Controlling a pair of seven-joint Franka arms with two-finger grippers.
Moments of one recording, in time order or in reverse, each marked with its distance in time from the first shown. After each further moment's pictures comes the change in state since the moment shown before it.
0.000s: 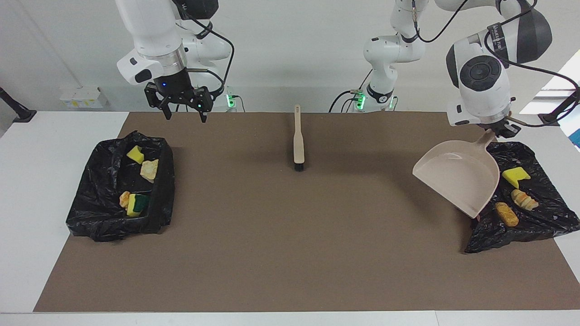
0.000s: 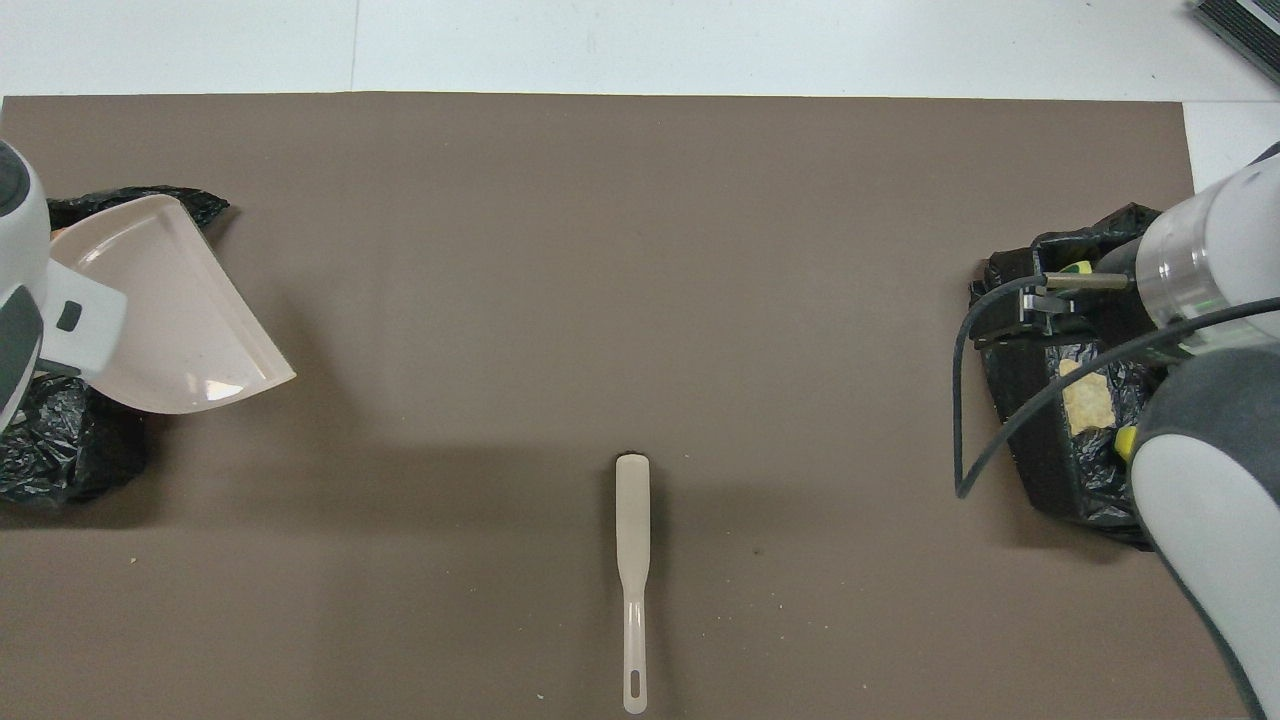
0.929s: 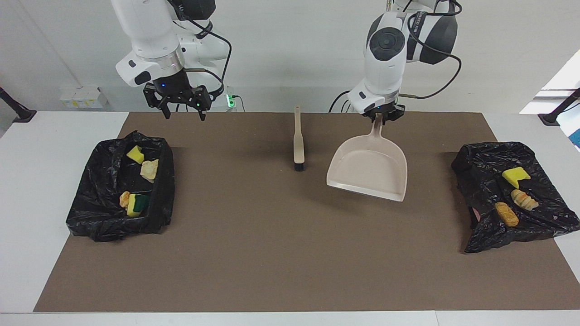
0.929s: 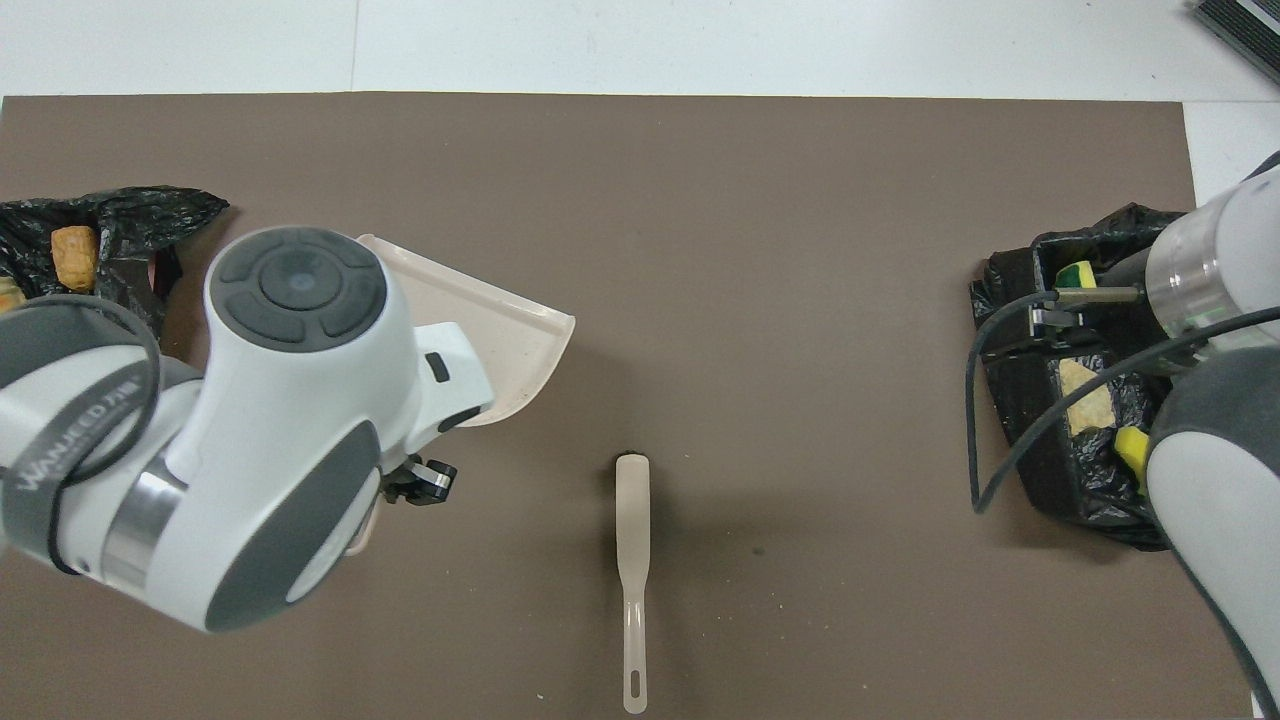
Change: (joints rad) left arm -0.048 -0.039 -0.389 0.002 -0.521 -0.046 -0.946; right arm -0.017 -0.011 -0.002 -0.022 0.014 -0.010 -0.069
